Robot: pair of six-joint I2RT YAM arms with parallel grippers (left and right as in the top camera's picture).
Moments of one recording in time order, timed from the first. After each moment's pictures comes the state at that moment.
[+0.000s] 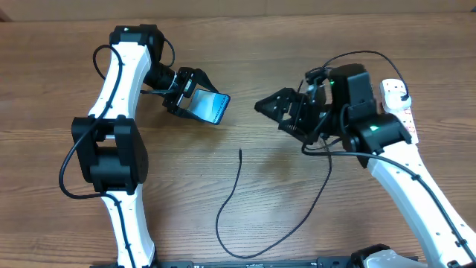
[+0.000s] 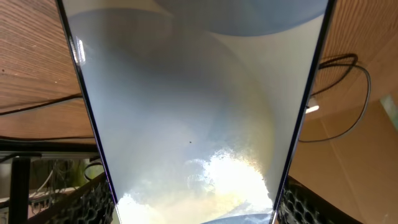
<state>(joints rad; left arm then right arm) -0.05 2.25 2.02 -1.53 0.80 -0.99 0.33 1.37 1.13 -0.56 -0.66 0.83</state>
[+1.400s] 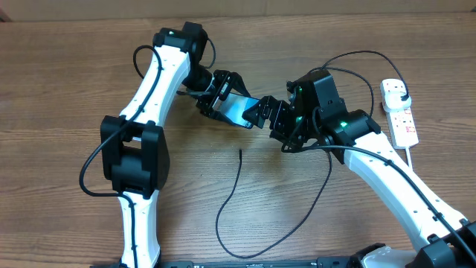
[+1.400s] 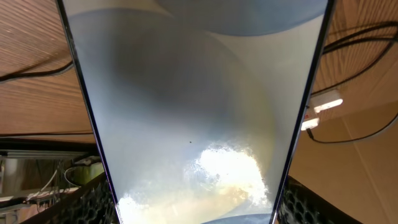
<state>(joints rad) -0.25 2.25 2.02 -1.39 0.80 -1.19 0.42 1.48 1.13 -0.55 -0.50 0.88</state>
